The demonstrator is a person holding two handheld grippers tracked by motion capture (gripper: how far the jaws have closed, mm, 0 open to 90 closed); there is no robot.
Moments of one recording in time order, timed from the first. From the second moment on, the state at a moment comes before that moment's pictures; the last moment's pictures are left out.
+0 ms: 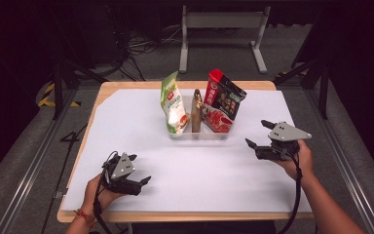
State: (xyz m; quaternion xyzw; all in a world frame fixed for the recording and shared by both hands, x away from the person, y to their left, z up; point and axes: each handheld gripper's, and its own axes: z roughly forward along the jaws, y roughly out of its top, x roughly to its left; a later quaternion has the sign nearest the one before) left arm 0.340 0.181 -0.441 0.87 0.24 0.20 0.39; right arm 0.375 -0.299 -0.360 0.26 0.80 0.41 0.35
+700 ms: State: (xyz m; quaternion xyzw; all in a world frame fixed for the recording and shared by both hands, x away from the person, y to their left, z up) left arm 0.340 0.180 -0.442 0.87 0.24 0.20 0.38; right arm 0.346 -0.316 -0.388 0.25 0.79 0.44 0.34
